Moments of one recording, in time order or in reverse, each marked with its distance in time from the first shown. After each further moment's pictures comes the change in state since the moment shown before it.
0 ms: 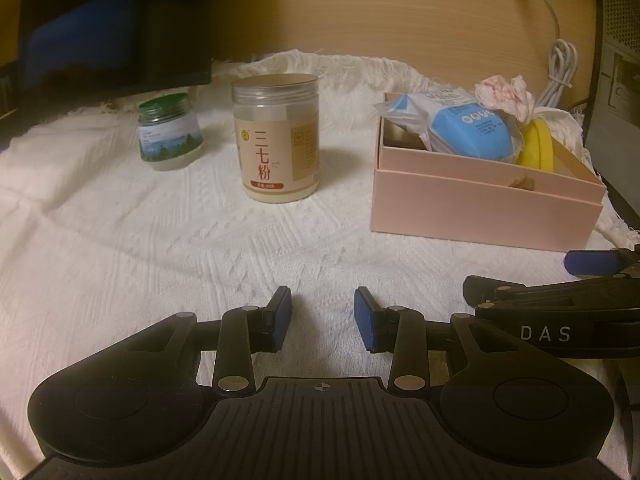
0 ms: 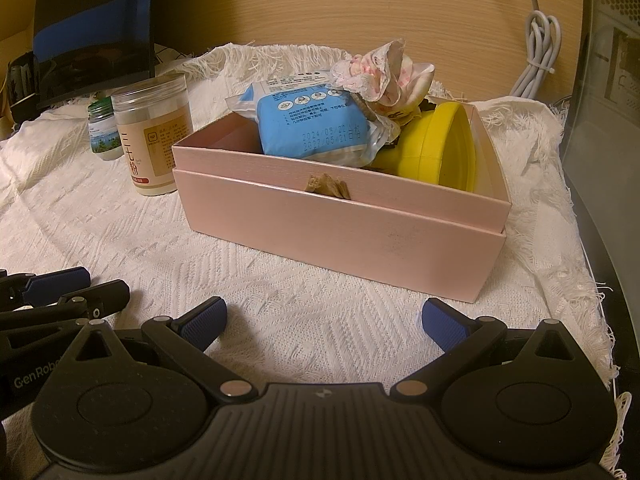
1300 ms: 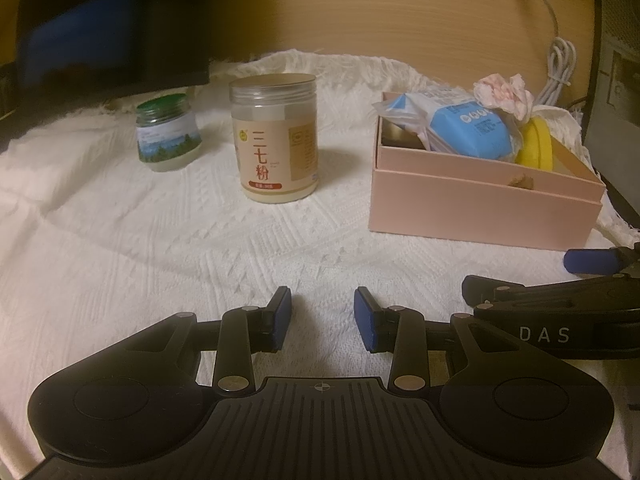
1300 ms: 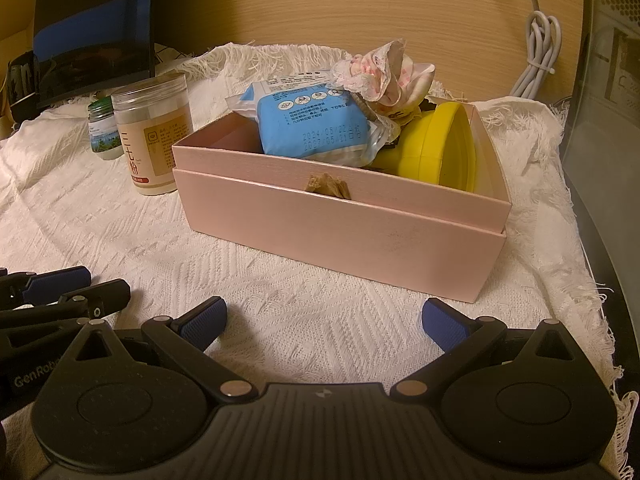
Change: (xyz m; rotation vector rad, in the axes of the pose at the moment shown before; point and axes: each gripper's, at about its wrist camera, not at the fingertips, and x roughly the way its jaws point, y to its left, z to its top) left arm 0.001 0.003 0.000 0.008 0.002 -0.011; right arm 0.000 0.000 0.000 0.000 0.001 0.000
